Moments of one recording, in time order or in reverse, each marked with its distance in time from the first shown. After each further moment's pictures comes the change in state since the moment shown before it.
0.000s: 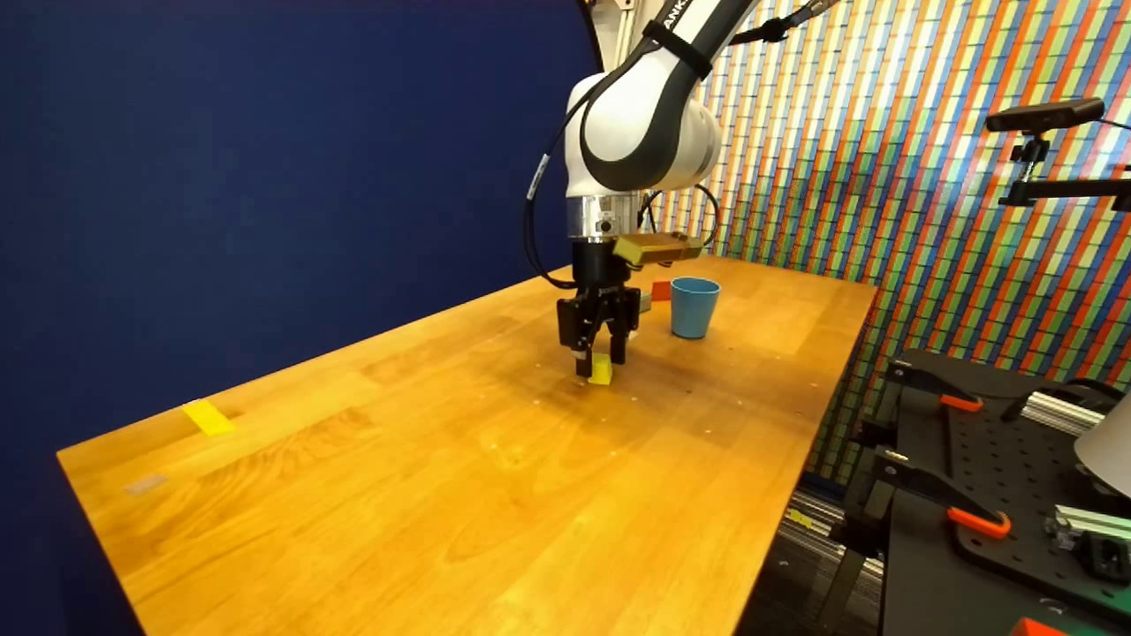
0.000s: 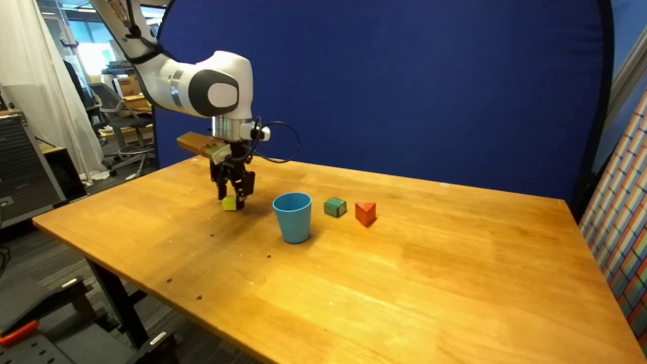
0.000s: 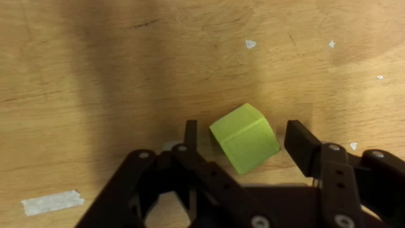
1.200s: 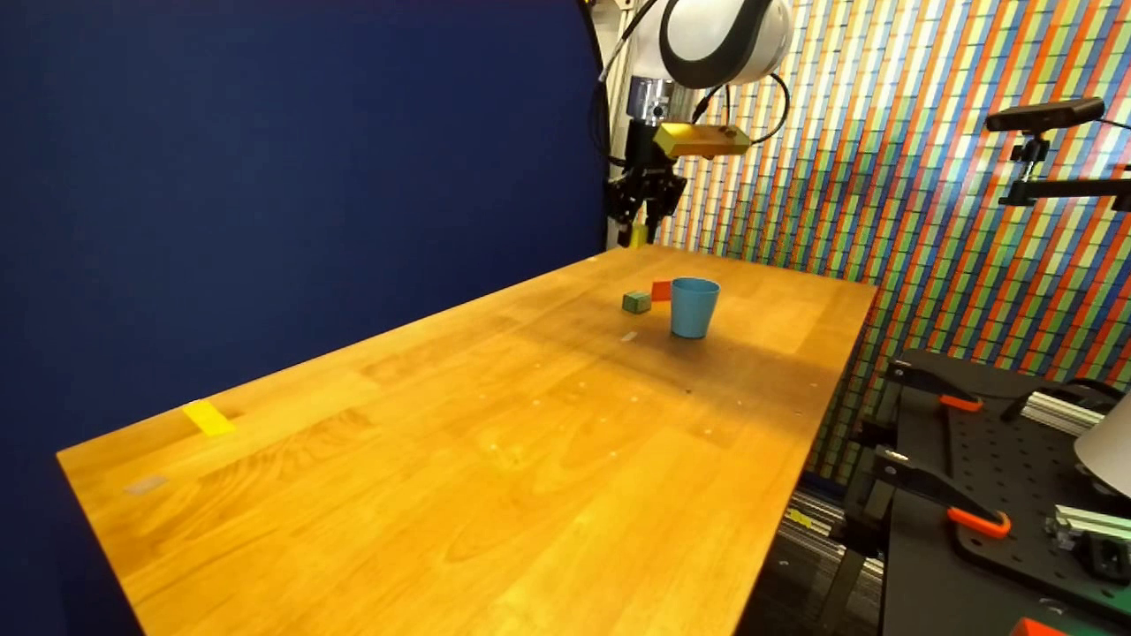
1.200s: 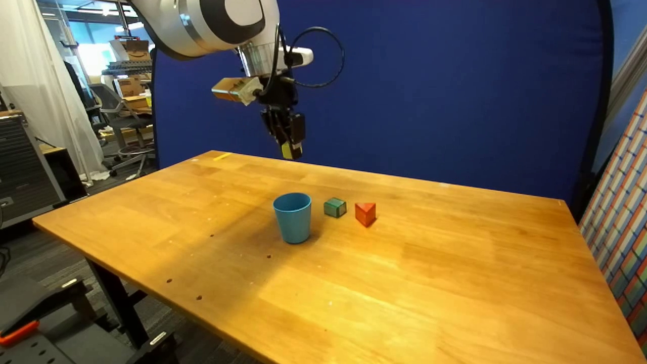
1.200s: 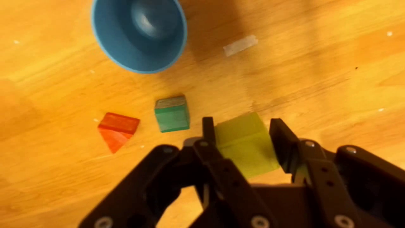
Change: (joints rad) arm 0.005 -0.316 -0.252 -0.139 -0.214 0.095 0.239
